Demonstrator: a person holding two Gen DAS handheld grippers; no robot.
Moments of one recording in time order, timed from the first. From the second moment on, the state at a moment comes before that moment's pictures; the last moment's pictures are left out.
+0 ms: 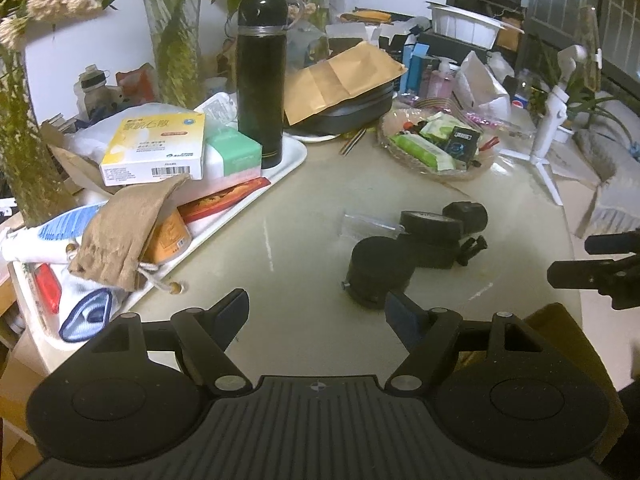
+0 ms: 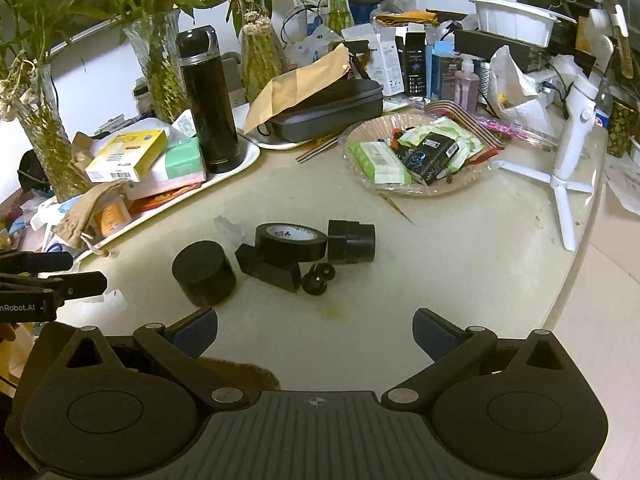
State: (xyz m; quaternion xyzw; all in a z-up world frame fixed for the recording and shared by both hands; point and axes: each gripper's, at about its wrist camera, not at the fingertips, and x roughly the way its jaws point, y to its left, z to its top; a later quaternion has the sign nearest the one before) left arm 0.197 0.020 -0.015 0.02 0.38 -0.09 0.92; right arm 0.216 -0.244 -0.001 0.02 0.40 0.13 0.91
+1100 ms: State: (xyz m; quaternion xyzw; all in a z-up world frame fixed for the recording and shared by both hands) left arm 0.275 -0.035 -0.041 0.09 0.44 -0.18 0.88; right arm 0.266 -0.262 -0.011 0.03 0.43 0.10 0.90
